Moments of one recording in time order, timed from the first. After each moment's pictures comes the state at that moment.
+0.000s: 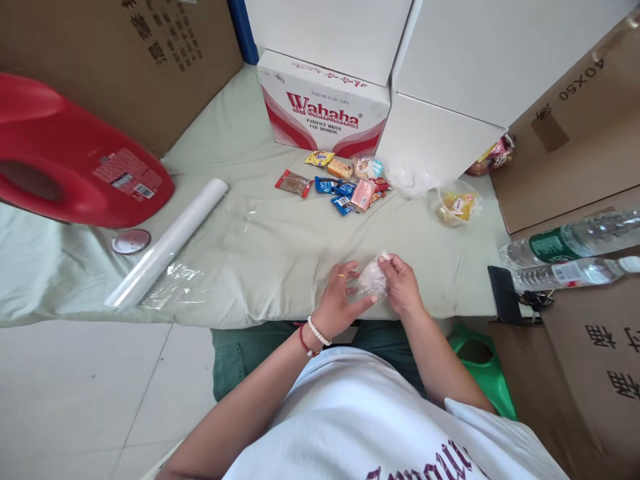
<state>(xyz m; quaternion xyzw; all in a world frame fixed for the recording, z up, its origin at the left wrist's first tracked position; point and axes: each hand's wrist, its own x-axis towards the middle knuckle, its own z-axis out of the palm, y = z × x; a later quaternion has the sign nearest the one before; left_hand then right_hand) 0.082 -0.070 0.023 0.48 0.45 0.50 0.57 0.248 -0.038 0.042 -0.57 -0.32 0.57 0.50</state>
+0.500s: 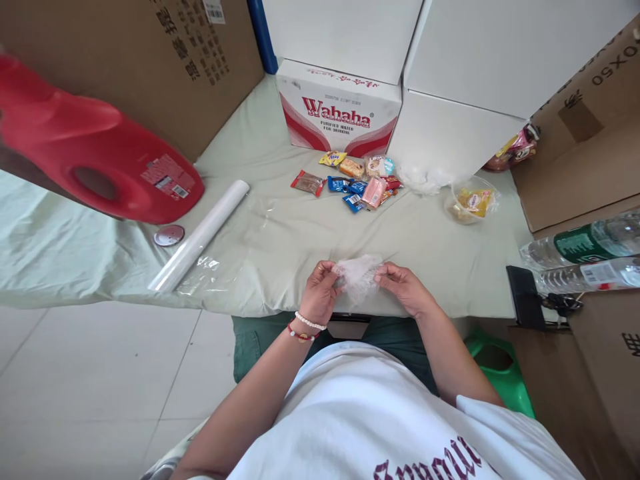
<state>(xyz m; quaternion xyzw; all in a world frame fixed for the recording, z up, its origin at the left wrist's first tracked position) 0.053 -0.067 0.019 0.15 0.44 0.57 0.68 0.263 -0.047 0.042 -0.51 -0.47 0.63 0.35</state>
